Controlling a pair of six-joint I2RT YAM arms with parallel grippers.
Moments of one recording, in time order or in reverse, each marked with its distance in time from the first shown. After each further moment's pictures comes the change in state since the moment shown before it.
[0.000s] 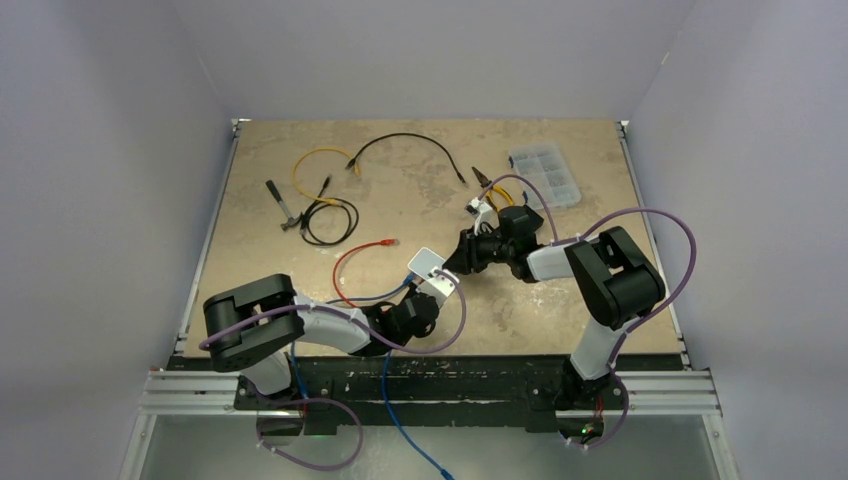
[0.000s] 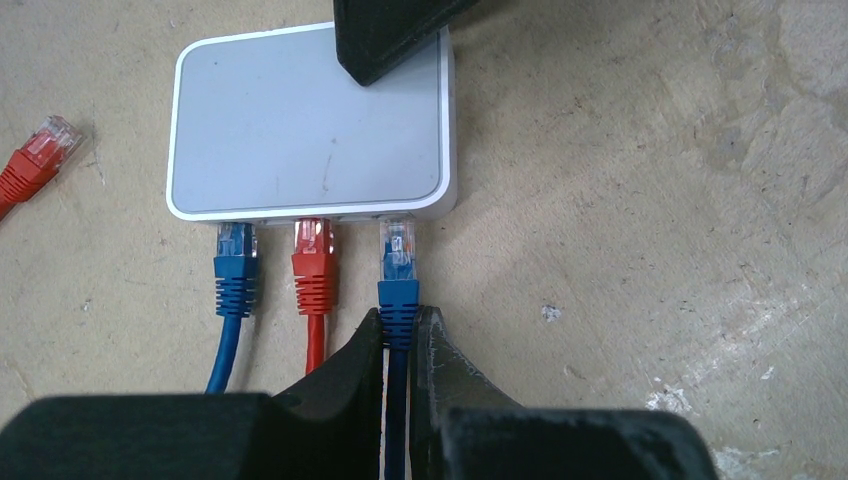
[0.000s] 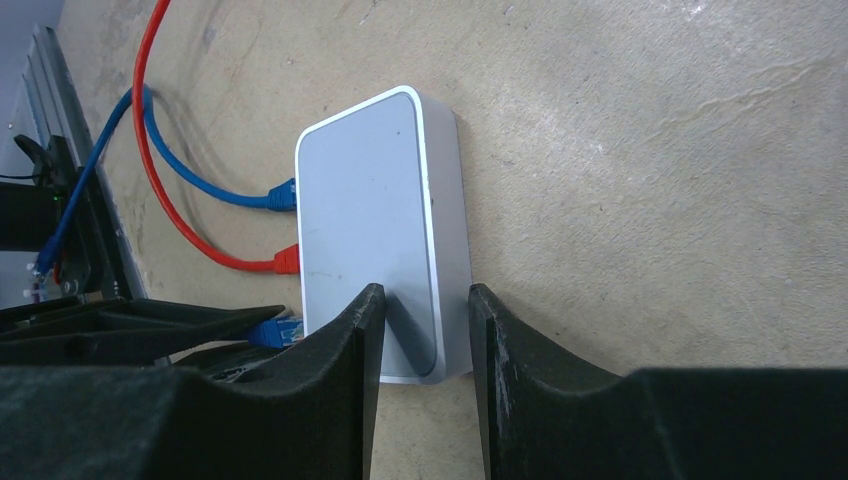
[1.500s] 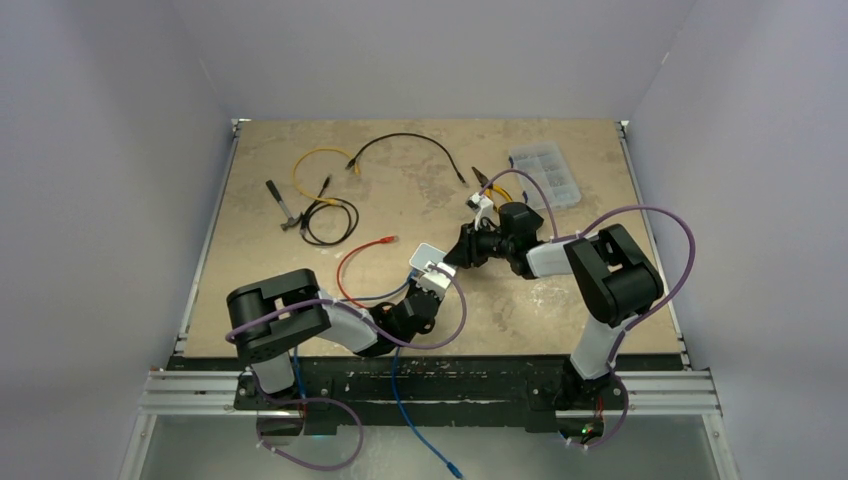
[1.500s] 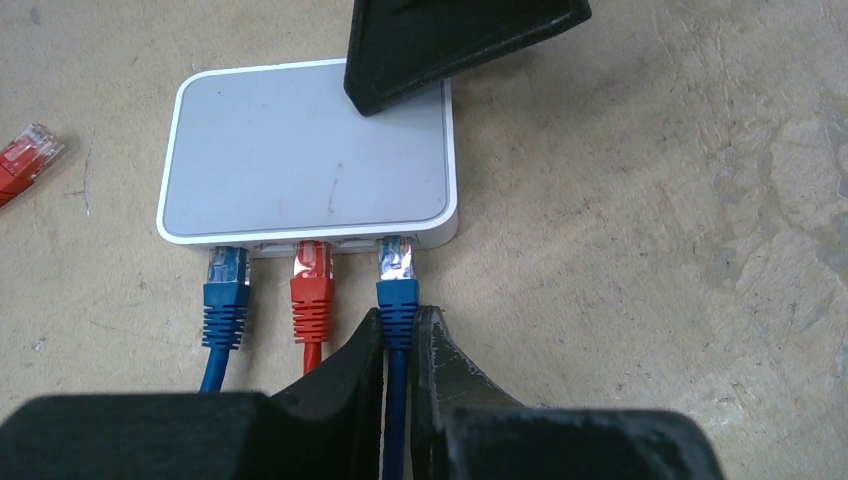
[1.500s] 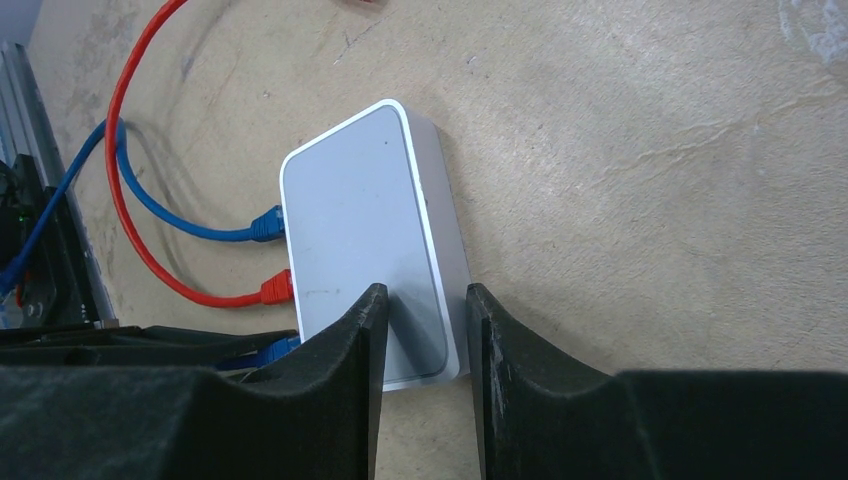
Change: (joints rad) left arm 0.024 0.121 -0.018 0.278 -0.039 -0.051; right arm -0.009 0.017 0.029 0.013 0.018 -0.030
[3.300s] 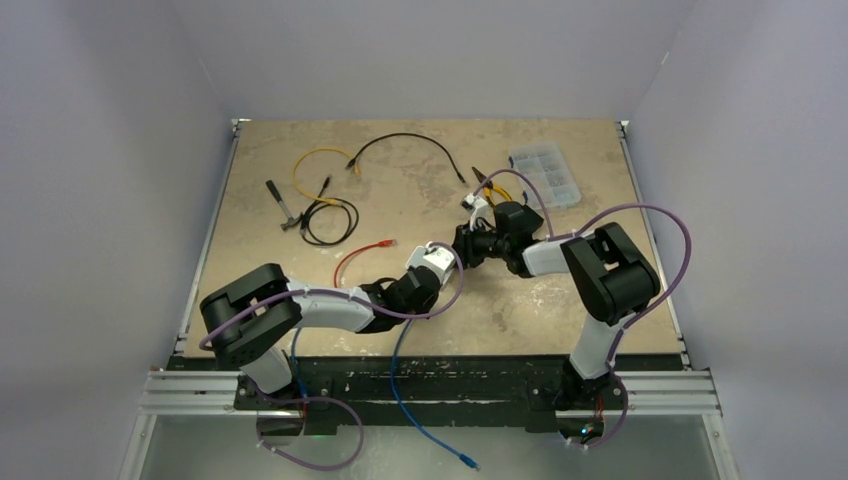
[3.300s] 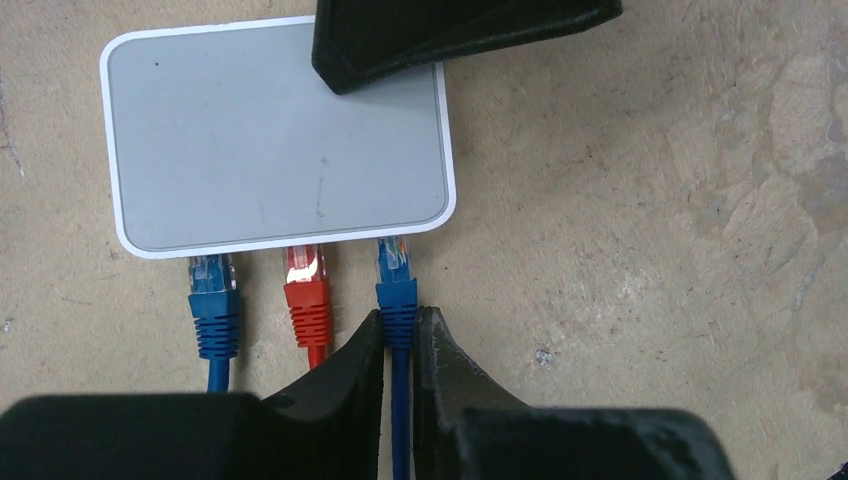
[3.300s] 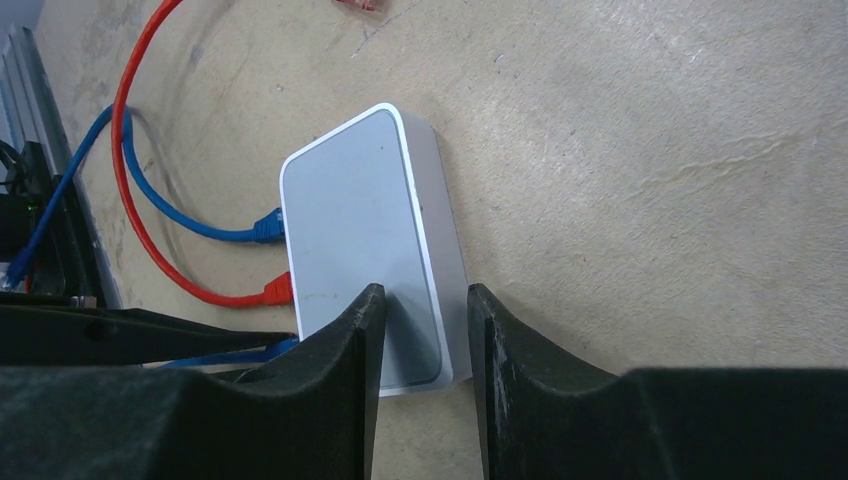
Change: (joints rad) left arm 0.112 -0.115 0.141 -0.476 0.260 -0.108; right arm 0.021 0.014 0.023 -0.026 0.007 -0.003
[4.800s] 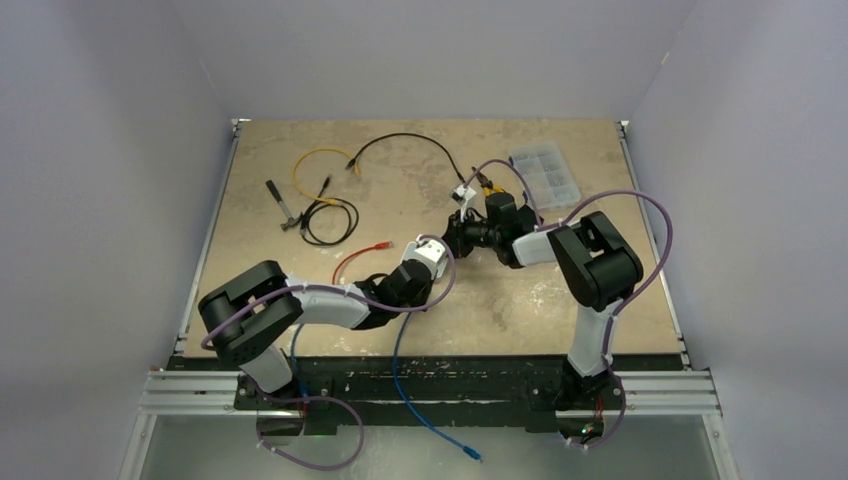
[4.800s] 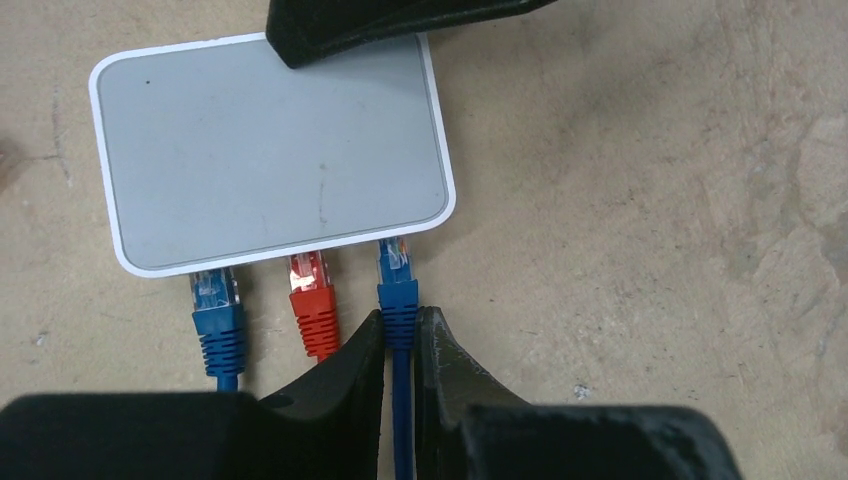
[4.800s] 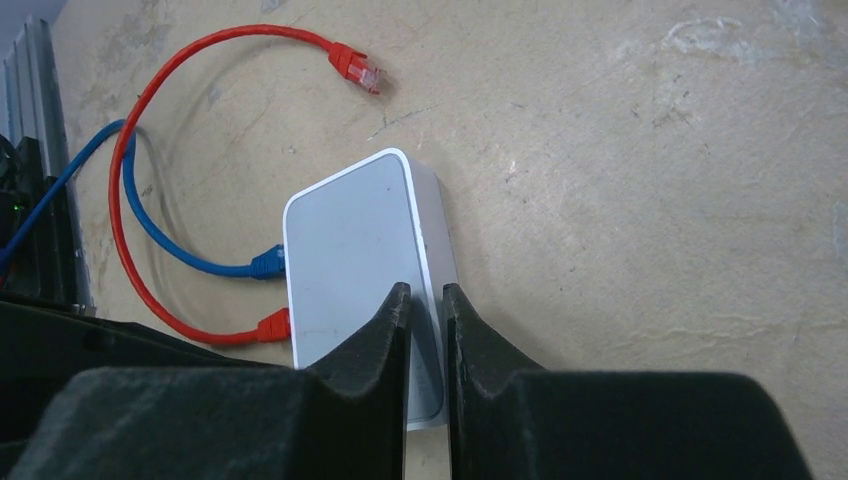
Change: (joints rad) left arm 0.066 0.007 -0.027 0.092 0.029 0.005; right arm 0.013 0.117 0.110 0.082 -0.077 -0.049
